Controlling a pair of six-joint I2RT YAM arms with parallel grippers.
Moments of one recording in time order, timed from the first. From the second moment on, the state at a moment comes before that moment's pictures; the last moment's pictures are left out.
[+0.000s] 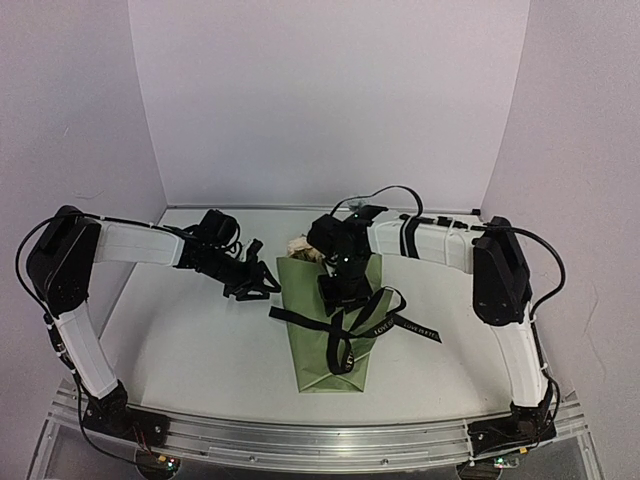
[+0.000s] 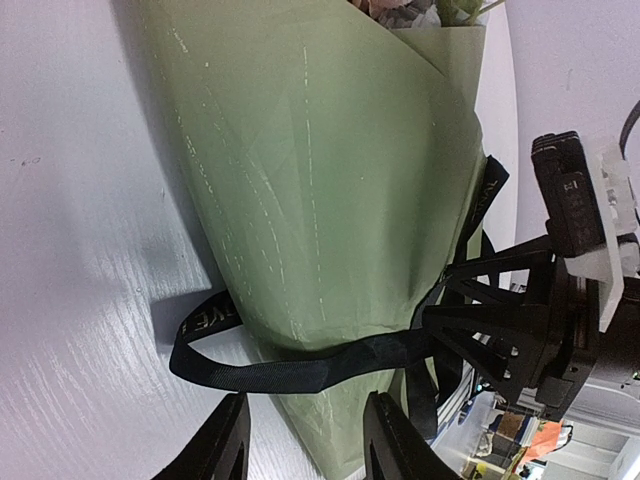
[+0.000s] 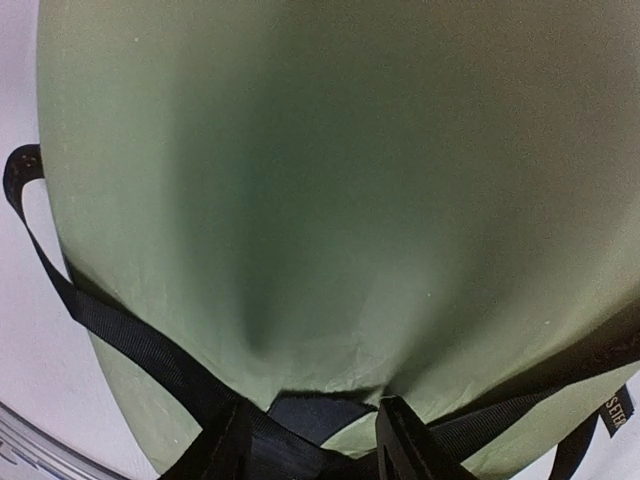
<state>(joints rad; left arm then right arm) -0.54 1.77 1.08 -0.24 0.61 -0.65 0.88 2.25 1.94 -1.10 -0.04 0.59</state>
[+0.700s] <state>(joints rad) -0.54 1.77 1.08 -0.24 0.61 -0.66 0.87 2.25 1.90 -1.03 -0.05 0.66</state>
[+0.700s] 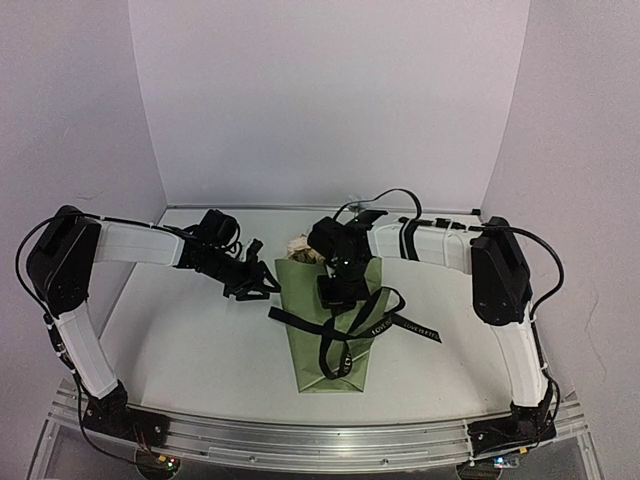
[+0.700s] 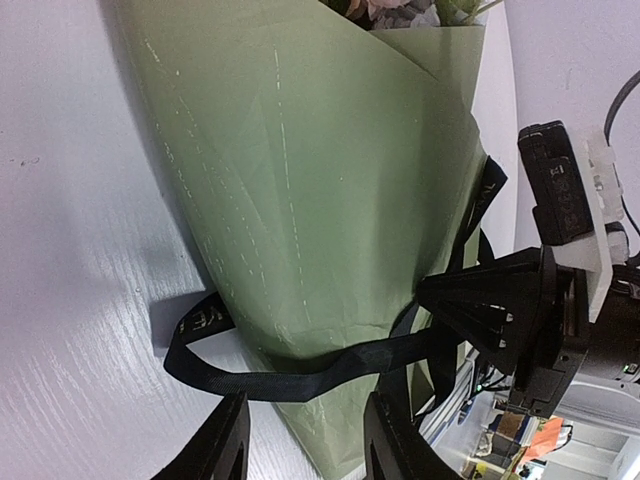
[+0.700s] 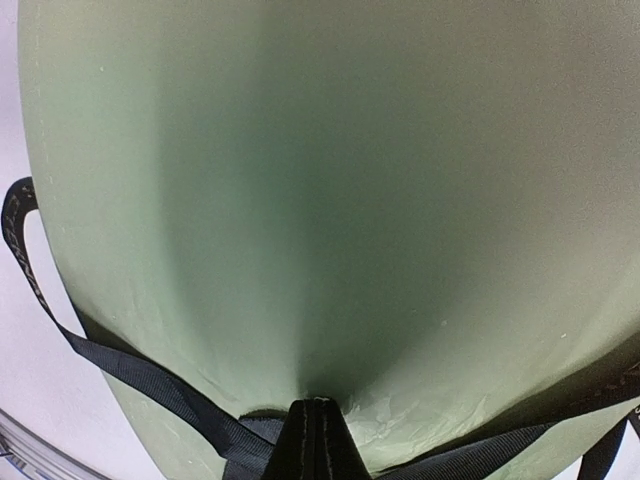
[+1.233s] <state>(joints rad) -0.55 1.77 1.08 -0.12 0.69 -0.65 0.81 2.19 1.90 -0.96 -0.09 0.66</state>
